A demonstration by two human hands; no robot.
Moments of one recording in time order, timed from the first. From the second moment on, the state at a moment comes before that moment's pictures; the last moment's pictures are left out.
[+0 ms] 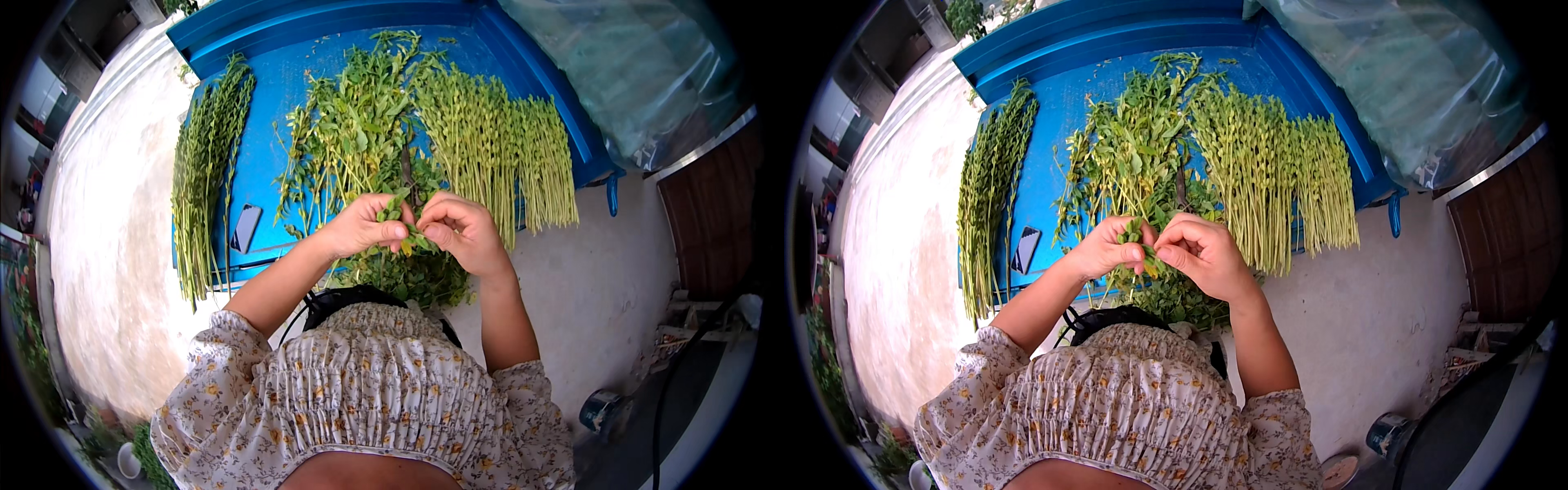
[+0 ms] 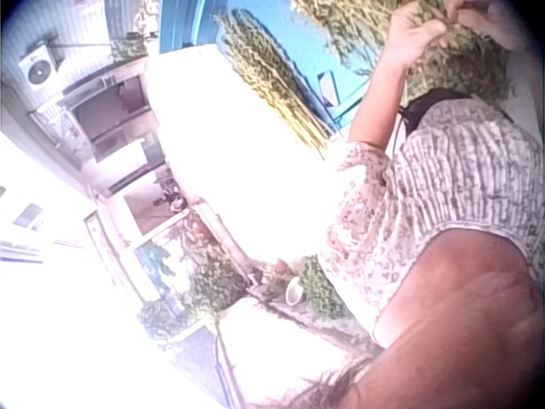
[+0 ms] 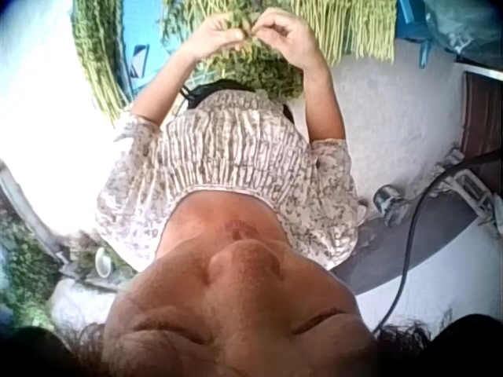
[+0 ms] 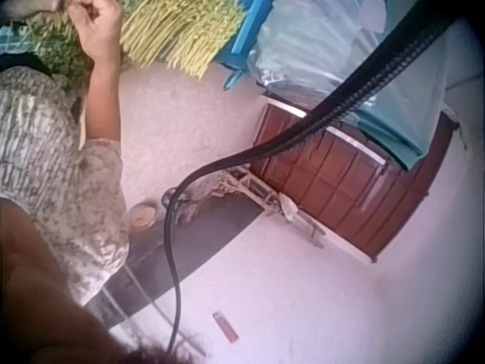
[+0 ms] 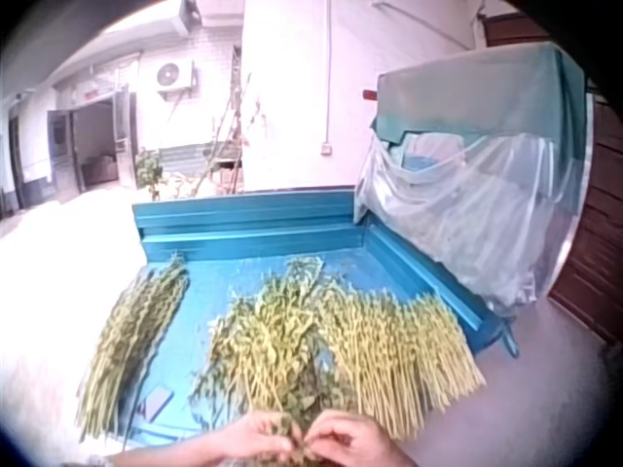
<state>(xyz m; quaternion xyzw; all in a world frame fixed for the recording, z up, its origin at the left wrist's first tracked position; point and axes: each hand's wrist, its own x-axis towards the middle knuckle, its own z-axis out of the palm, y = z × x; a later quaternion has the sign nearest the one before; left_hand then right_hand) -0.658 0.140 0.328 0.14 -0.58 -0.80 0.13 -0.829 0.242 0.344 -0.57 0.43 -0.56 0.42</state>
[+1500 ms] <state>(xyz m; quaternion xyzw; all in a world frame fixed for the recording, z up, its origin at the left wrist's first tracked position) -0.663 0.147 0.329 0.06 -0.53 -0.84 0.06 -0.807 0.199 0.303 -0.52 0.54 -0.57 0.34</state>
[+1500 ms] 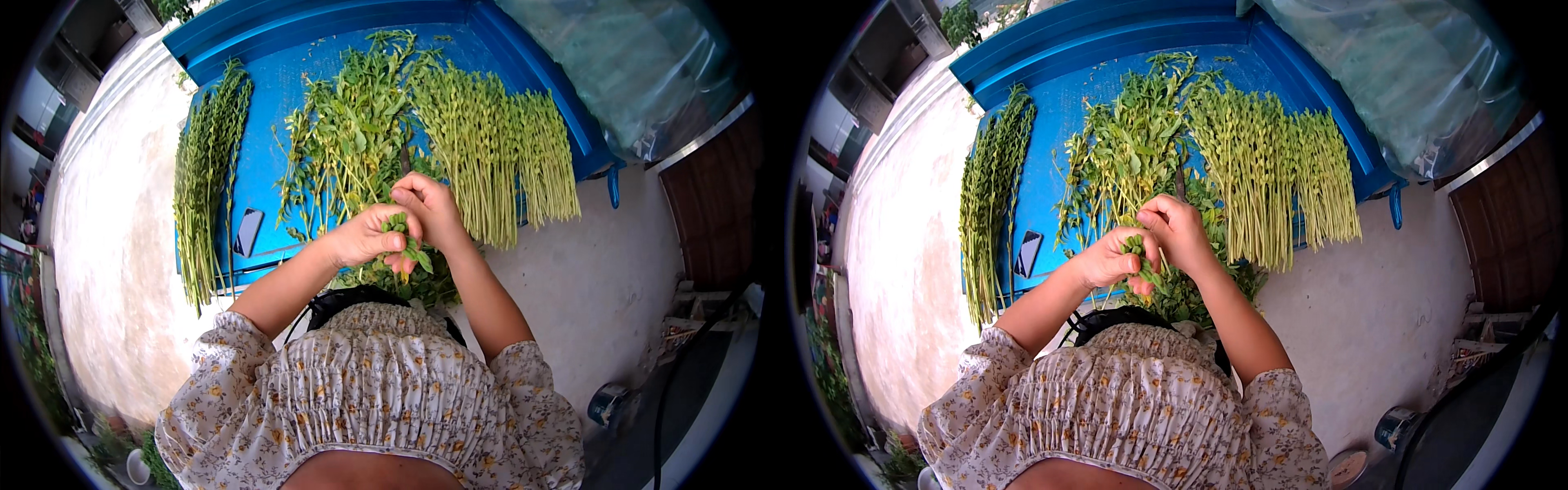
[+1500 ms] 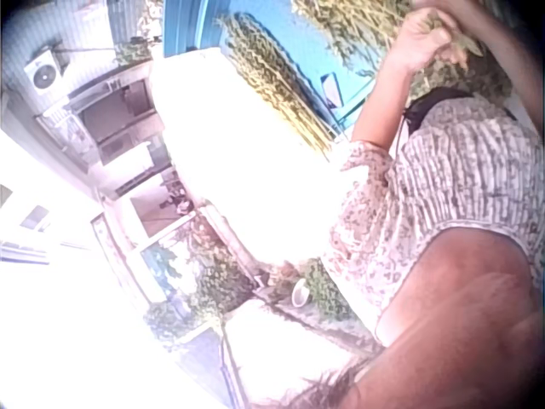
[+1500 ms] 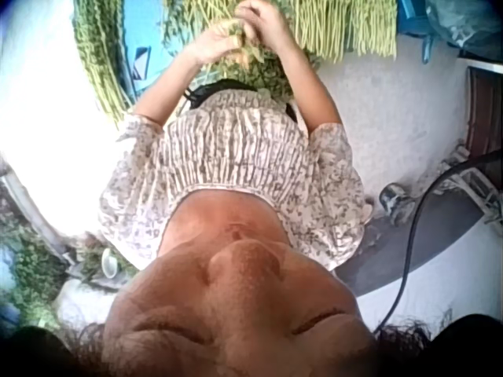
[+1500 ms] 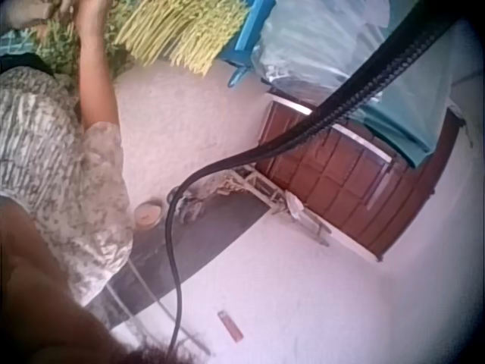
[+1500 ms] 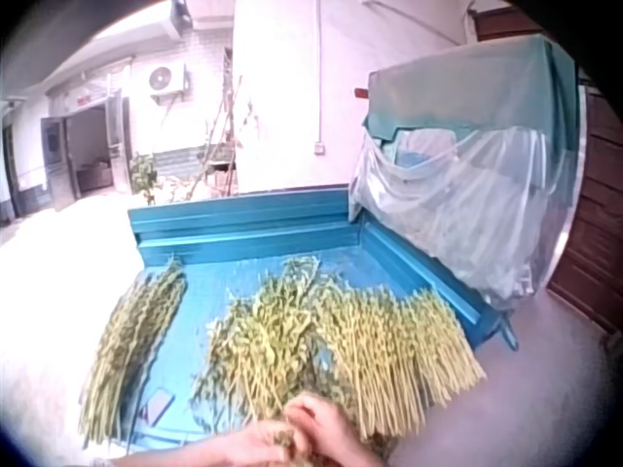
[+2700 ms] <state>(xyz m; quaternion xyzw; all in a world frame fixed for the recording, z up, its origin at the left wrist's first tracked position) -0.677 0.139 0.314 0.11 -0.48 -0.82 0.28 -0.786 0.223 0.325 -0.25 0.45 -0.63 0.58</state>
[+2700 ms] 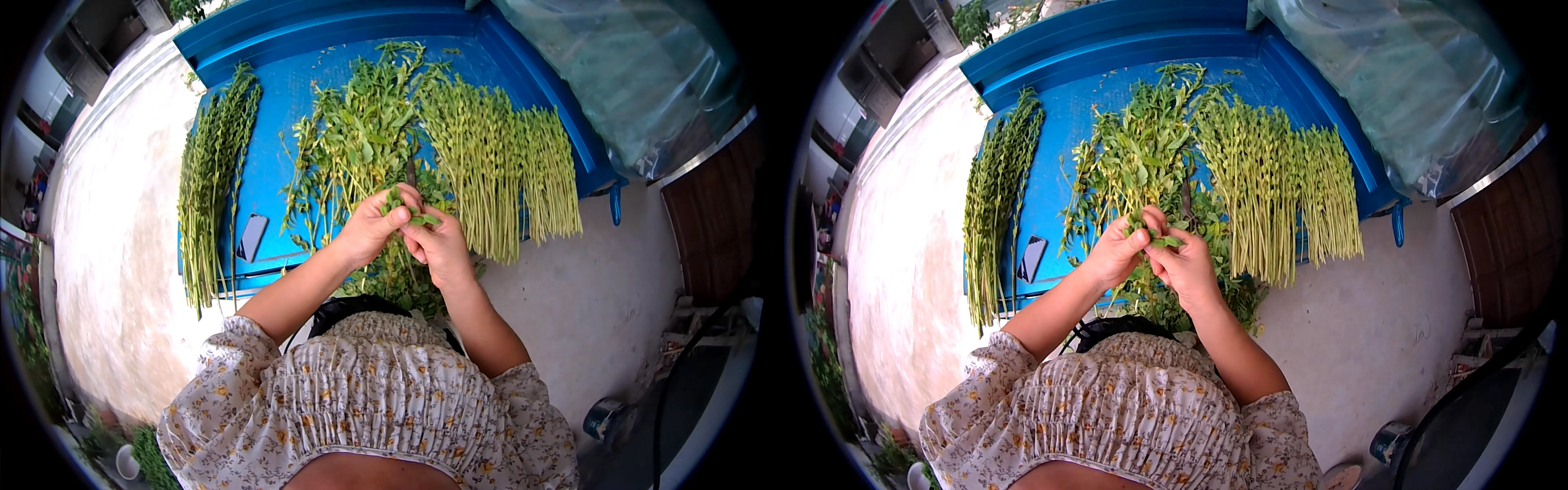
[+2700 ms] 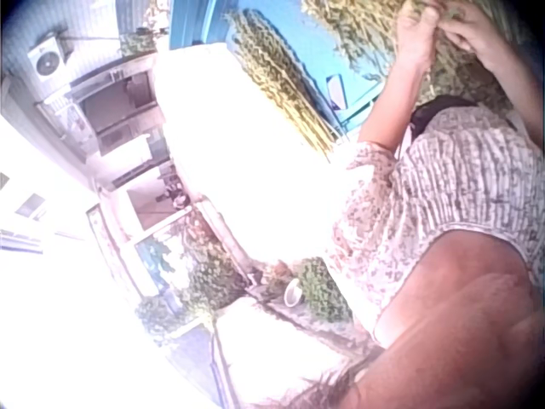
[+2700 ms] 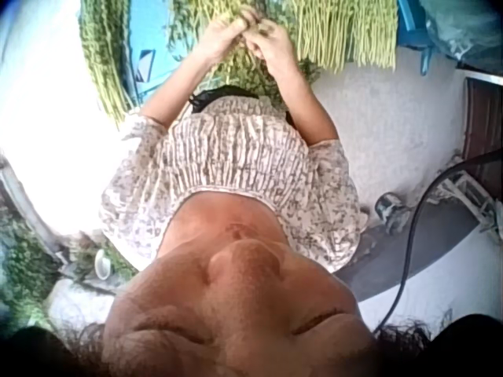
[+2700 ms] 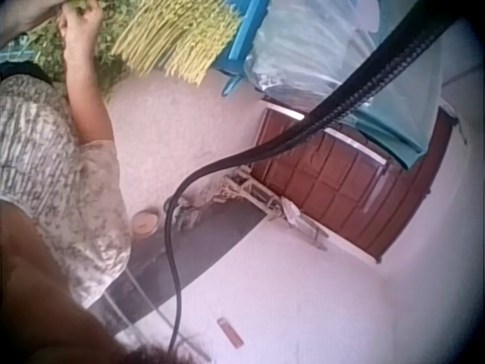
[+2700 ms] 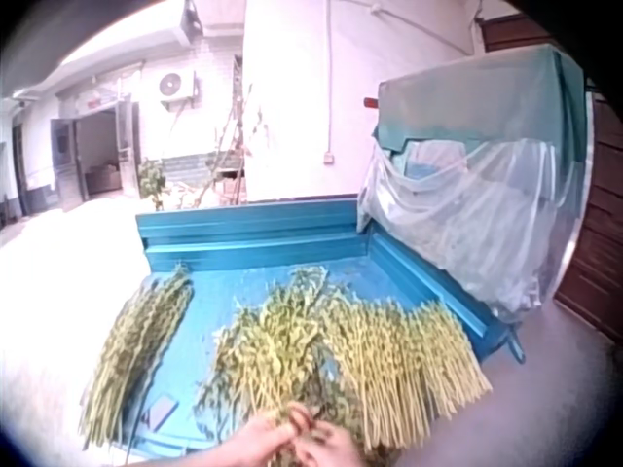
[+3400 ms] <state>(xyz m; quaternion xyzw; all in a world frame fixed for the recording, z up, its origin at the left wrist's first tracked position) -0.677 0.140 0.332 0.11 -0.47 -0.83 0.28 -0.802 0.230 0.359 -0.60 0.56 -0.56 0.08</state>
